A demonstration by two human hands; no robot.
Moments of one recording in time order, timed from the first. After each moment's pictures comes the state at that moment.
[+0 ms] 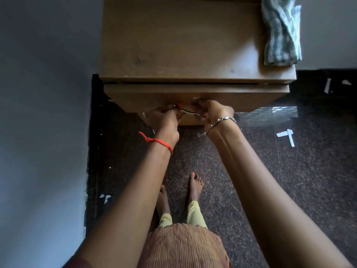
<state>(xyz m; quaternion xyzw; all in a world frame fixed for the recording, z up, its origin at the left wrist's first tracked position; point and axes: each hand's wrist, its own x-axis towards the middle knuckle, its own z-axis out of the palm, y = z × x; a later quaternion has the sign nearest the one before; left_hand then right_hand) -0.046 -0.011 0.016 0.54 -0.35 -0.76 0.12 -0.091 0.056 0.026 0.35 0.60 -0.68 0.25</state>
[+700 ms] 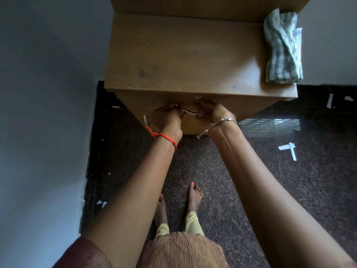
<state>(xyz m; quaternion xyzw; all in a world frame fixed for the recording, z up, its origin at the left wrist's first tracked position) -0.079 -0.023 -0.010 0.53 -0.34 -0.77 0.12 -0.119 0.051 0.013 0.33 0.57 -0.70 0.29</state>
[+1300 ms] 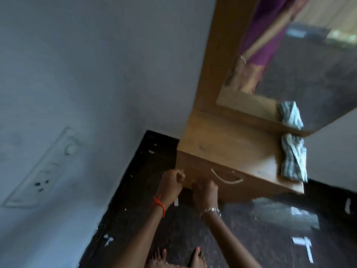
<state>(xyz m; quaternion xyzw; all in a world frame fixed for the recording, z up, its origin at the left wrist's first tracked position) 0.047 -0.094 0.060 0.40 -0.77 -0.49 0.04 -0.007 0.004 0.083 -0.16 0.90 -0.30 0.27</state>
